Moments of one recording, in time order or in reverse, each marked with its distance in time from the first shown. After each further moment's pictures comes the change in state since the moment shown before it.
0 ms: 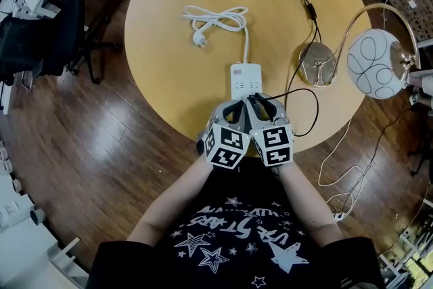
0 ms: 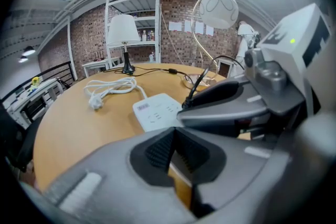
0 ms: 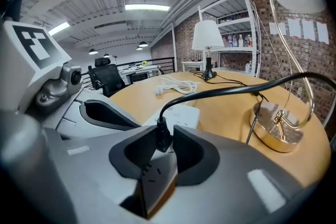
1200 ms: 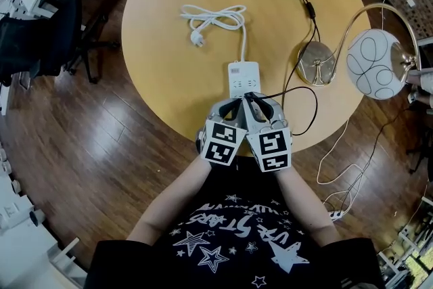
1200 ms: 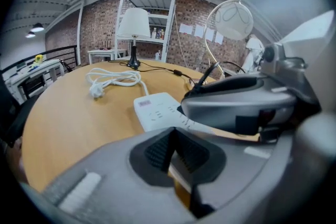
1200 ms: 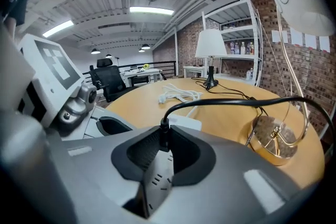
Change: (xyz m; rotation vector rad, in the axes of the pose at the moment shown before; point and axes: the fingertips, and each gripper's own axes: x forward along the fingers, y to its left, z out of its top) left arm 0.002 0.007 0.001 -0.154 -0.011 -0.036; right arm -0.011 0.017 0.034 -0.037 -0.042 0.013
